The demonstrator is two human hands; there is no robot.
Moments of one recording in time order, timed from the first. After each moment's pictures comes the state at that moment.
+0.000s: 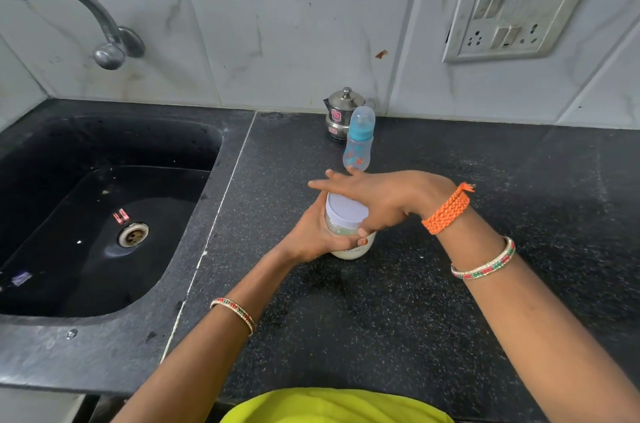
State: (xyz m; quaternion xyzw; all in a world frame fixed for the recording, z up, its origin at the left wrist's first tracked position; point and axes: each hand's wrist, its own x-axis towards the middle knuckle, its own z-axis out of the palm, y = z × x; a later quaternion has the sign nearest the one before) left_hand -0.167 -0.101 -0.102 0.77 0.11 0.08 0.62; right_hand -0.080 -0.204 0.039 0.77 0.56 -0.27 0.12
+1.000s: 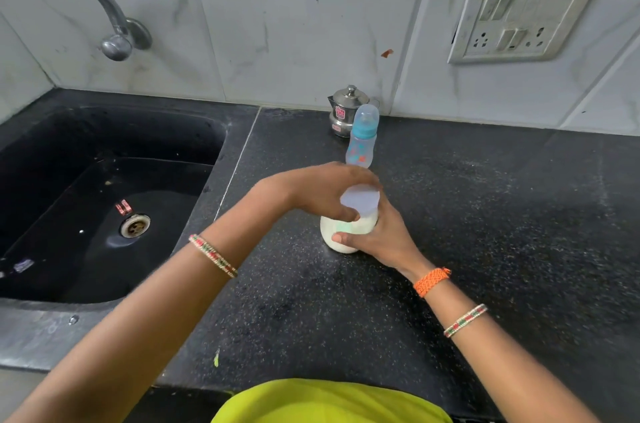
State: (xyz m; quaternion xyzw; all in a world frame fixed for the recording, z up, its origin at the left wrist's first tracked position) left_hand -0.152 -0.085 0.001 0.97 -0.06 -0.05 0.24; right_hand -0.079 -0.239 -0.094 0.77 0.35 -0.22 -0.49
